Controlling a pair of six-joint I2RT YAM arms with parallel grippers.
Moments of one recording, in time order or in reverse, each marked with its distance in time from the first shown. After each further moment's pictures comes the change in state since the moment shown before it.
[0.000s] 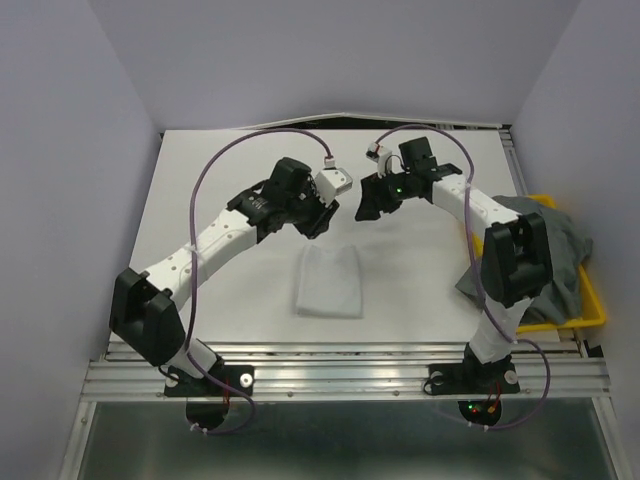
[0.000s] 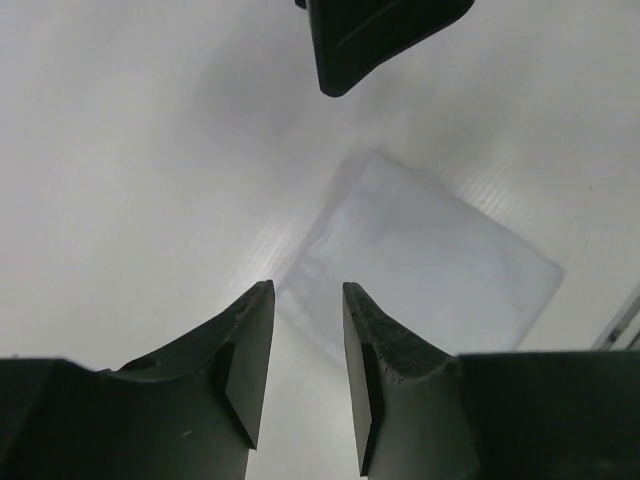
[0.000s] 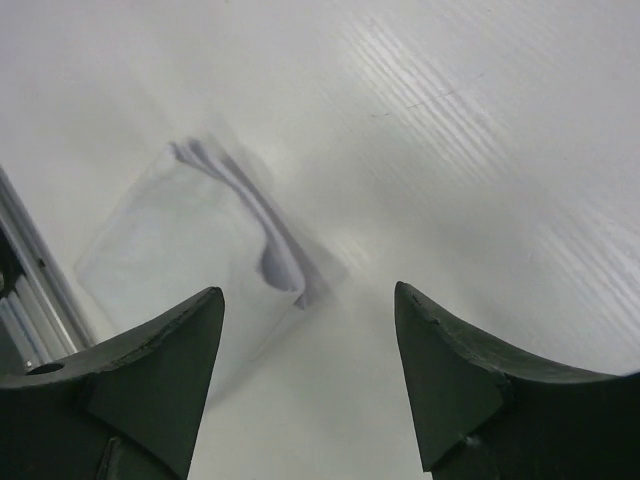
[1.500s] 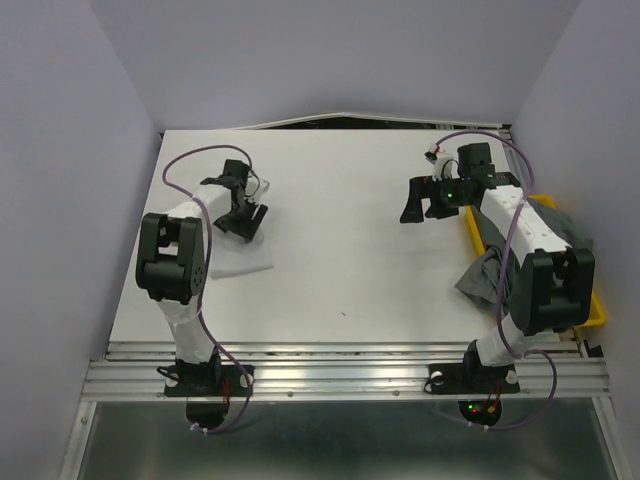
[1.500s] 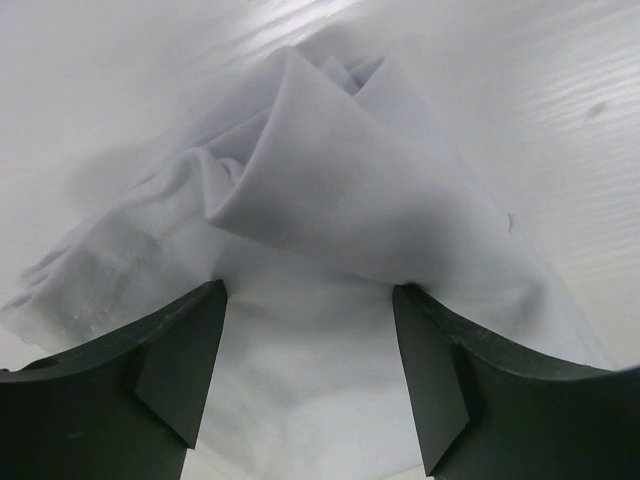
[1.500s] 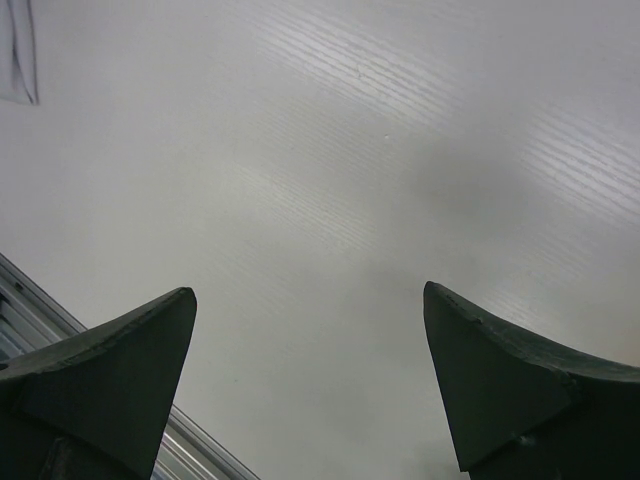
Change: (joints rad) left arm 0.445 0.378 -0.040 -0.065 -0.312 -0.032; right arm -0.253 -0.286 -0.180 -0.169 0.093 0.024
